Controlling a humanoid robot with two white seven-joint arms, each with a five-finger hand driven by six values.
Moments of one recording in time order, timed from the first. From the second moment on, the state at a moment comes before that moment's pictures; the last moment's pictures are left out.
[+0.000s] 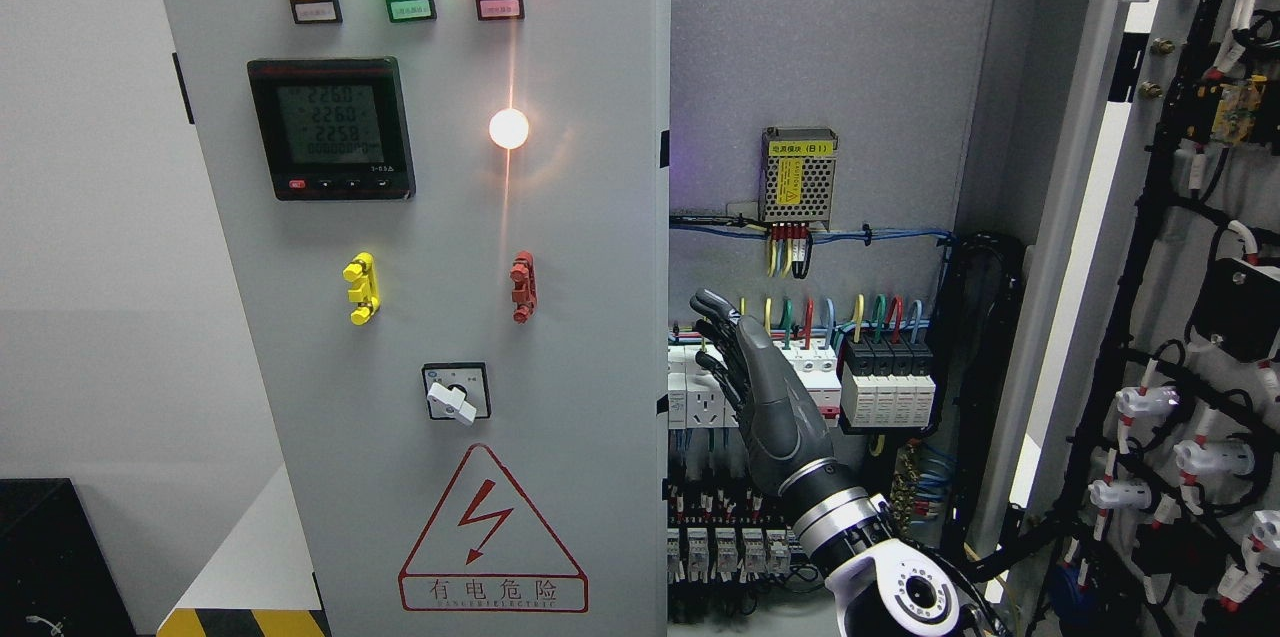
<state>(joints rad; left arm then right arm) 0.04 -0.10 -0.10 0.00 0.14 -0.17 -0.08 -0.63 0.00 0.27 -1.49 -0.37 0.11 0.10</state>
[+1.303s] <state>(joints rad) 0.04 -0.10 -0.10 0.00 0.14 -0.17 -0.08 -0.68 0.00 0.22 -1.39 -0.49 0.11 0.27</state>
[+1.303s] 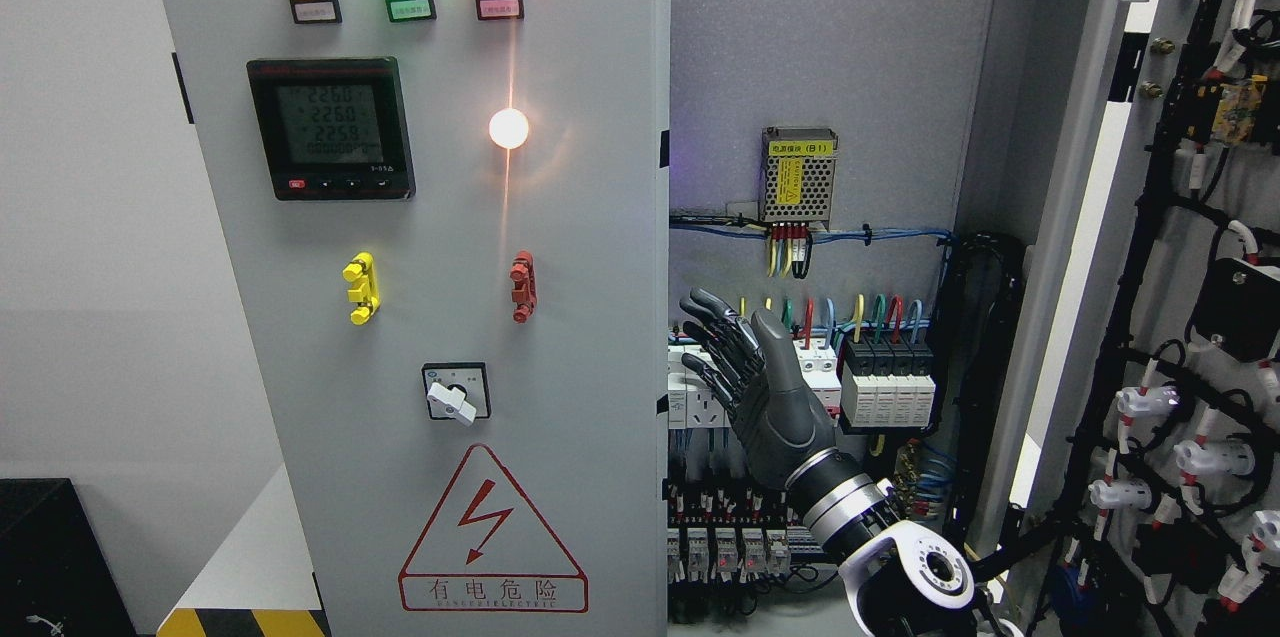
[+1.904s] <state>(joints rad) 0.04 -0.10 -0.10 0.00 0.14 -0.17 -0.08 -0.70 0.00 0.19 -1.35 -0.50 0.11 0.36</state>
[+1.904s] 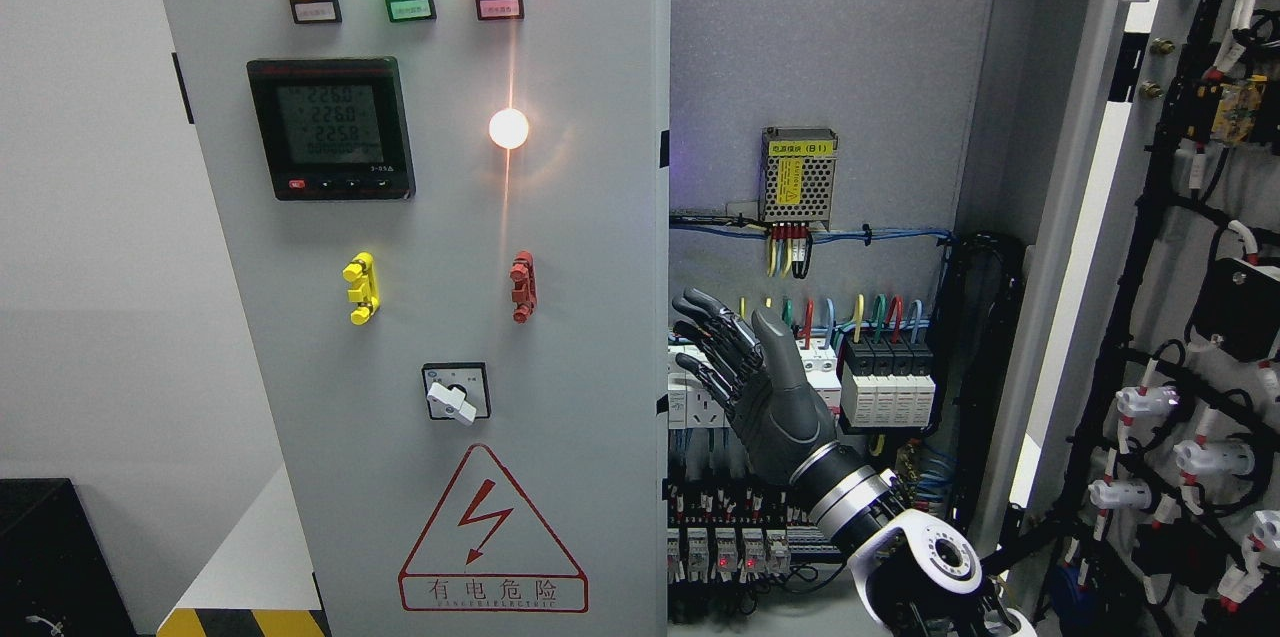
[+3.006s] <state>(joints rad) 0.04 -0.10 -0.10 0.00 0.14 -0.17 -0.08 -0.71 0.00 0.18 -1.32 -0.50 0.12 0.52</state>
